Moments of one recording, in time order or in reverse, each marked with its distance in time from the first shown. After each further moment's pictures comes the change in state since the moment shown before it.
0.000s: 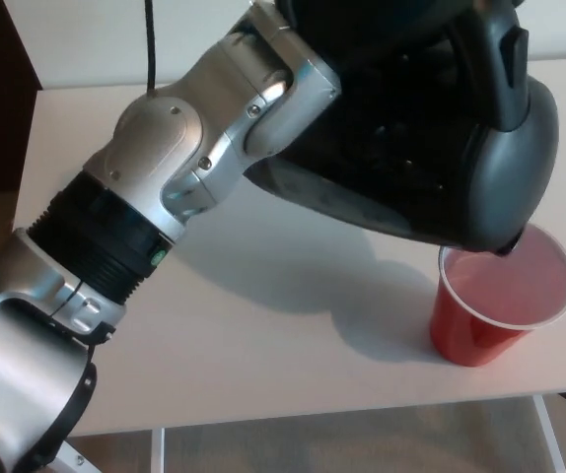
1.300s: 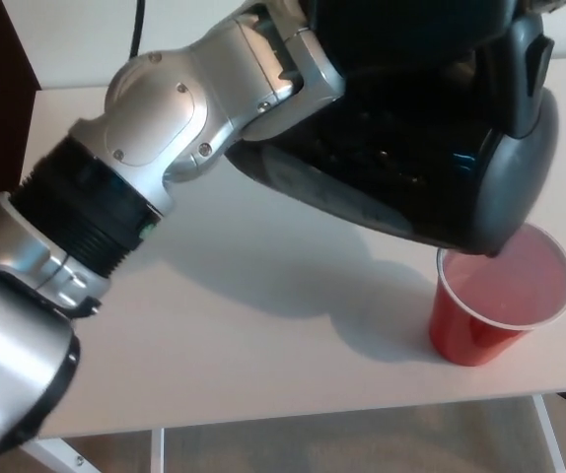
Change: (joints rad) left_arm -0.041 0.016 -0.002 0.009 0.189 -0.076 0.120; right_arm -0.011 -0.001 0.006 0.012 -0.008 0.000 -0.007
